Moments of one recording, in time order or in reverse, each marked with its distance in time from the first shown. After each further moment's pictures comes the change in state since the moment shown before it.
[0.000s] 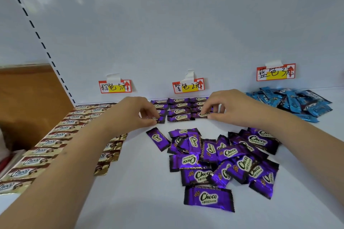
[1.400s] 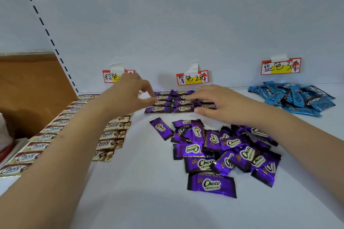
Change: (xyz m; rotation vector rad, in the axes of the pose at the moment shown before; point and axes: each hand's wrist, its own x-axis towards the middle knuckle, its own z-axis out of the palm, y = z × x) left_hand -0.005 0.007 -0.020 0.220 0.068 -0.048; right_hand 0.005 -0.031 0.011 -0.068 -0.050 -0.098
